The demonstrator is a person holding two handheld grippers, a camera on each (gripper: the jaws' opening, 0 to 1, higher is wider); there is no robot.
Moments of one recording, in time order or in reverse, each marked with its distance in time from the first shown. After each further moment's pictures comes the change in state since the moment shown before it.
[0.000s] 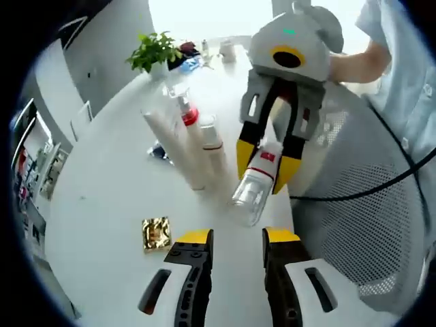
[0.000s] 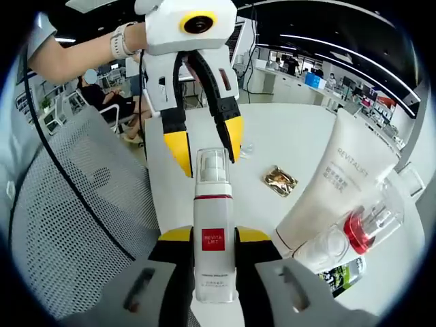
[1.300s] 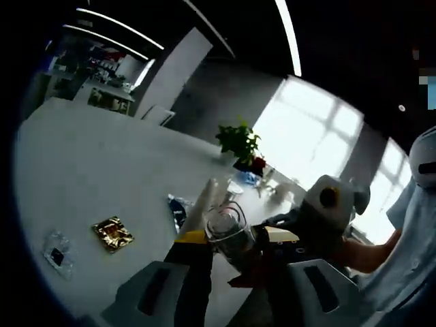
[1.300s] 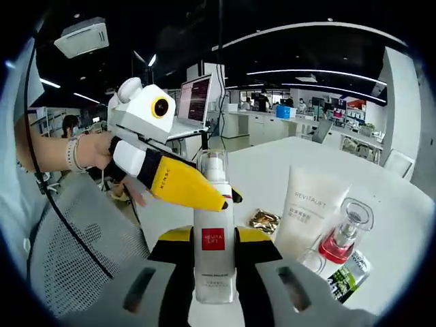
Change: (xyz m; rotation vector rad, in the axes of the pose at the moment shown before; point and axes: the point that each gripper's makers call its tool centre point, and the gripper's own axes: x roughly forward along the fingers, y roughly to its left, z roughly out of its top) left arm -0.021 0.000 0.083 -0.775 -0.780 0.078; right arm -0.018 -0.017 0.056 0.167 -0.311 -0.118
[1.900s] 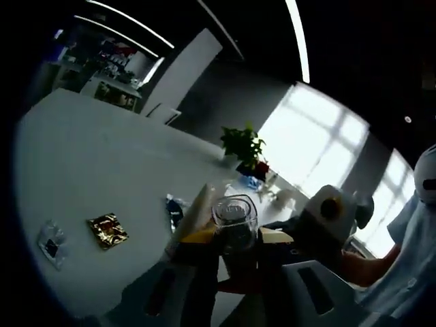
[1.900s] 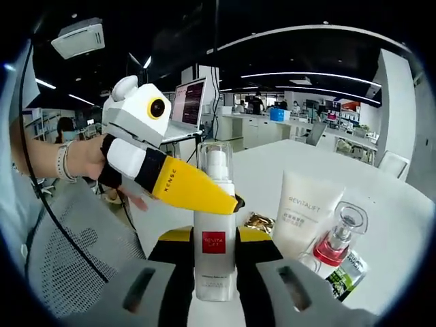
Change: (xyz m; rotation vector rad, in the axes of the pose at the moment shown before) left arm 0.008 -0.002 0.007 -0.034 -0.009 0.033; right arm 0.000 -0.004 0.002 -0.002 -0.004 -0.028
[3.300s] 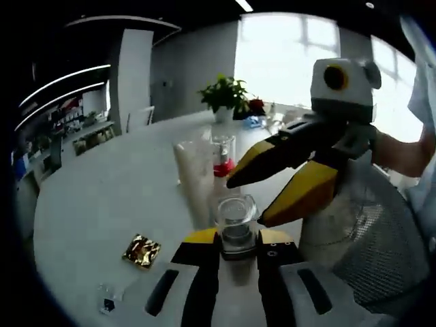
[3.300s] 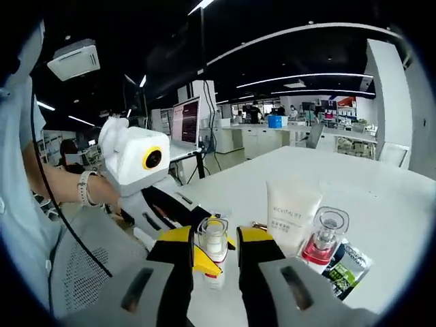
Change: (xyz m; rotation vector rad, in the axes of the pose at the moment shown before) left arm 0.010 0.022 -0.052 0.587 0.320 0.058; right arm -0.019 -0.006 0.020 0.104 -0.099 0.027
